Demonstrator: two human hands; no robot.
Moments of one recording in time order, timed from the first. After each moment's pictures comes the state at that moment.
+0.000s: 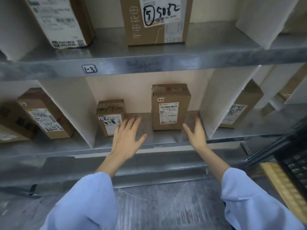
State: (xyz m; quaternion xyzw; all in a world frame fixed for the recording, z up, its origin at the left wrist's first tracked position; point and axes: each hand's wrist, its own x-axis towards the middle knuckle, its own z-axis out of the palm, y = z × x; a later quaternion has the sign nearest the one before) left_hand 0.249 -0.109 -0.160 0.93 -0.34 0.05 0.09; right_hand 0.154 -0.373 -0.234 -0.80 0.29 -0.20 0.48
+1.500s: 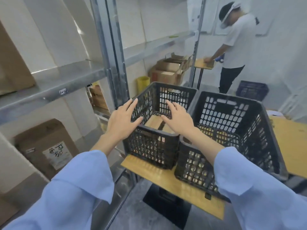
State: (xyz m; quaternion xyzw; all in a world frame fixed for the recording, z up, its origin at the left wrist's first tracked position) left_hand -0.083 -0.536 -0.028 0.63 -0.74 0.06 0.21; right_hand -0.313 -0.584 -0.046 -0.77 0.60 -0.19 0.06
